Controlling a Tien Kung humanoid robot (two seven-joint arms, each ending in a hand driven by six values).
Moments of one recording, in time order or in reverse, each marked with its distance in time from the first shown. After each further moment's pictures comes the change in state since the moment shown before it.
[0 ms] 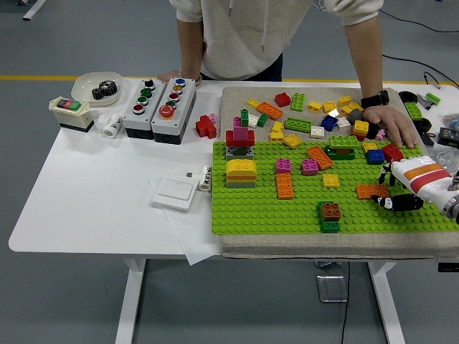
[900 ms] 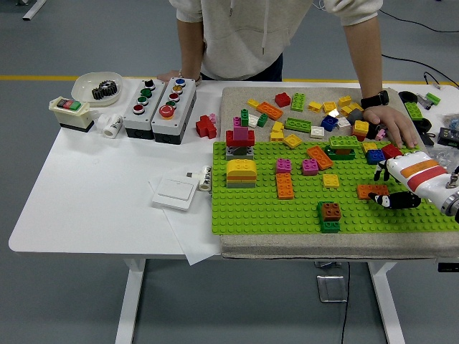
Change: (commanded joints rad) left arm -0.004 0.001 0.004 0.000 -0.007 0.000 -0.002; right arm -0.002 -0.003 0.018 0.027 -0.017 -0.008 0.054
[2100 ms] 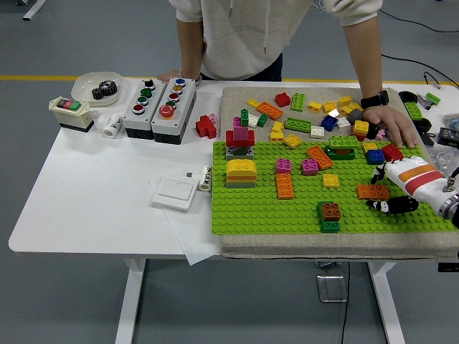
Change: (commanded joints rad) left arm 0.004 0.000 -0.015 -0.001 0.030 0.000 0.012; right arm 0.027 0.031 -0.045 -0.093 0.045 -0.038 0.033
